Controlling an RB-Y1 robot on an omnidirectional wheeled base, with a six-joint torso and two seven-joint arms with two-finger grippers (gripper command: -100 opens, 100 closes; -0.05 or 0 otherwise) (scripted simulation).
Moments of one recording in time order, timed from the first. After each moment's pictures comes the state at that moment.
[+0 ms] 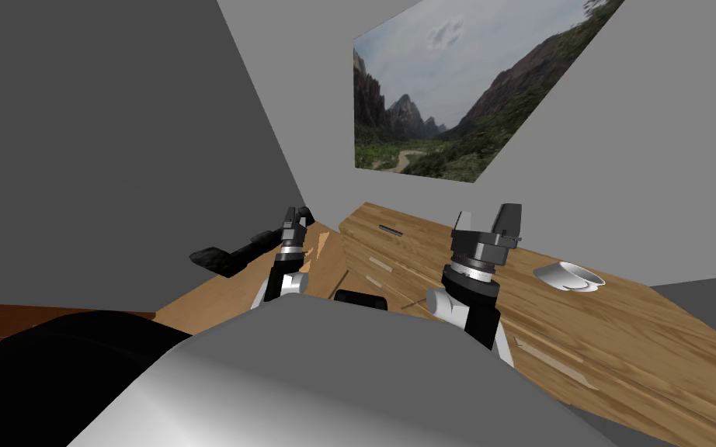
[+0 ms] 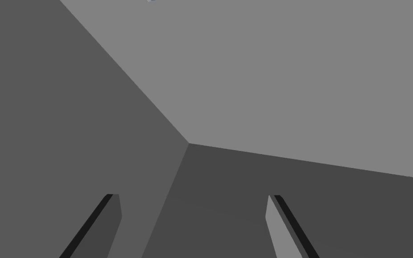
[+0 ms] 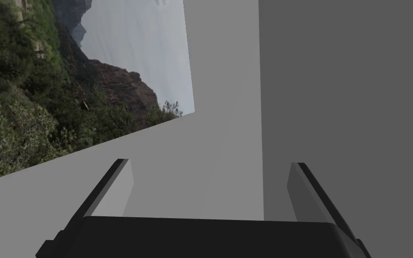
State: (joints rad) left arm 0.51 -0.02 0.05 -2.23 0.00 -0.35 -0.08; right arm 0.47 0.04 -0.03 -2.36 0.08 -0.53 -0.01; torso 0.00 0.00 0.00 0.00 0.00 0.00
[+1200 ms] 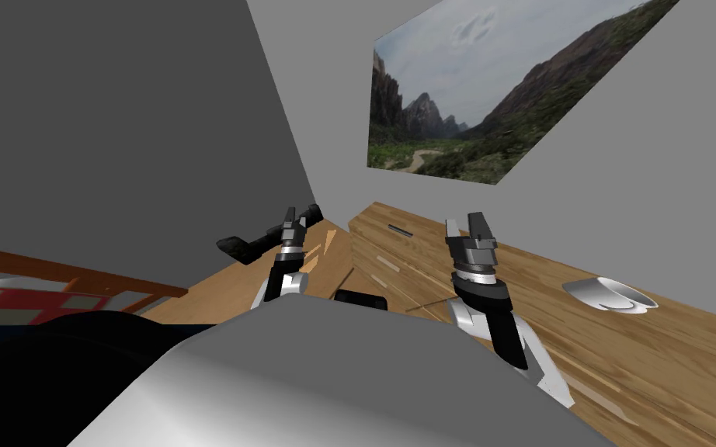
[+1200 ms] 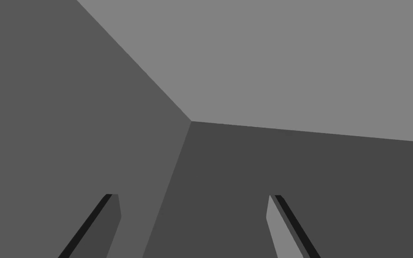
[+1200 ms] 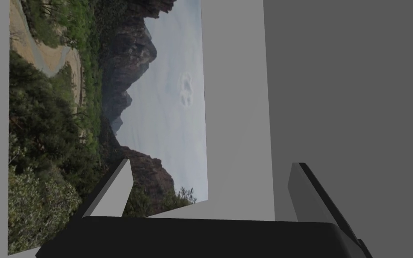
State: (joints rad) left arm 0.51 -0.02 0.05 -2.23 0.00 -0.35 -0.08; right arm 0.51 -0.30 -0.09 -2.31 0.08 -0.51 -0.08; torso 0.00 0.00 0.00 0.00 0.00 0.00
